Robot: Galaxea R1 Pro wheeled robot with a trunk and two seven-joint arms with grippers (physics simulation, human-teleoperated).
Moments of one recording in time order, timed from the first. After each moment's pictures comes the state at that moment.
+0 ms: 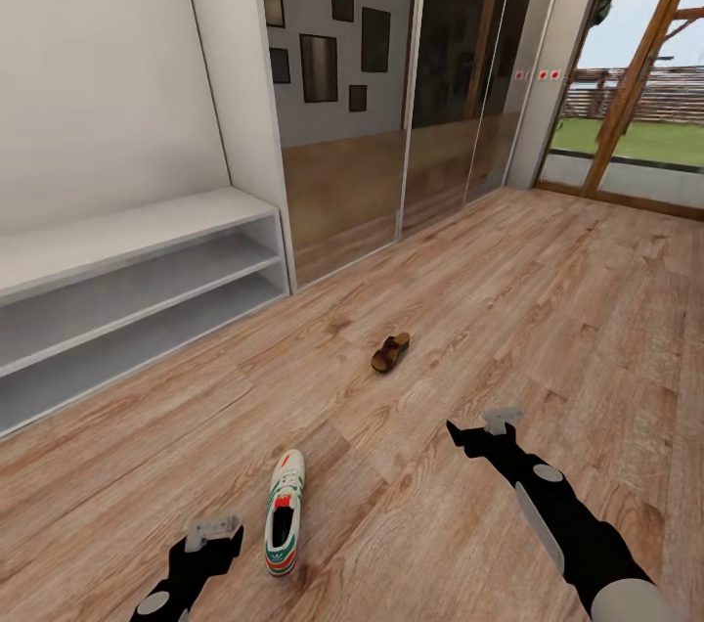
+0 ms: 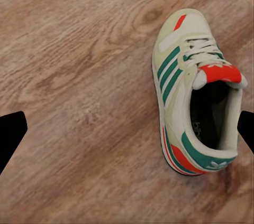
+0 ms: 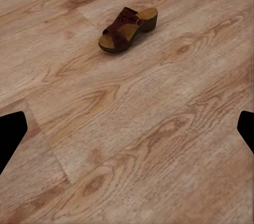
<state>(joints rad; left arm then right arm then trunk) -0.35 0.01 0.23 -0.50 -0.10 -0.16 -0.09 -0.50 -0.16 0.09 -0.85 -0.13 0.09 0.19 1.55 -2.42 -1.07</state>
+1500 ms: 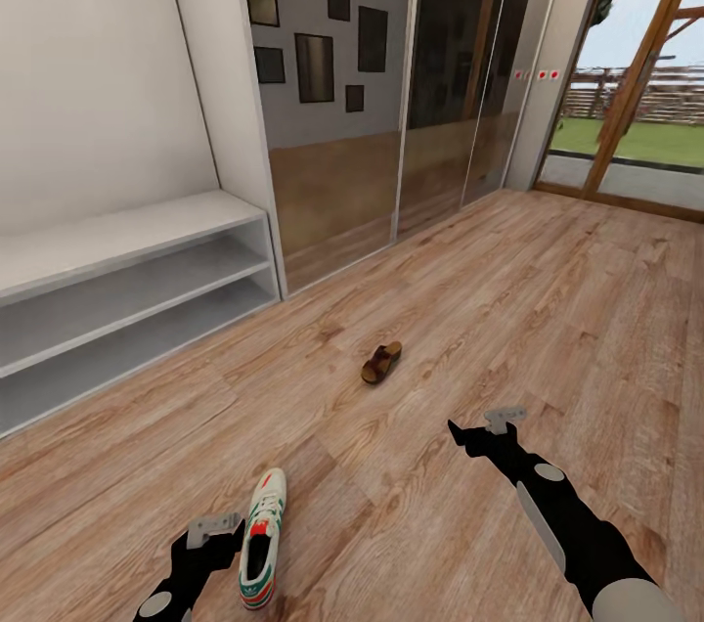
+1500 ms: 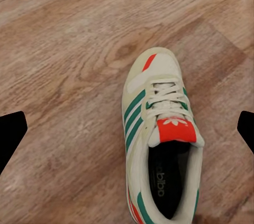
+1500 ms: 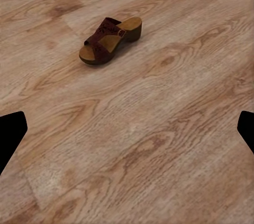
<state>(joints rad) -0.35 0.00 0.24 -0.49 -0.10 -0.21 -0.08 -0.50 -0.16 0.09 -0.85 -0.13 0.09 0.19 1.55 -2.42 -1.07</state>
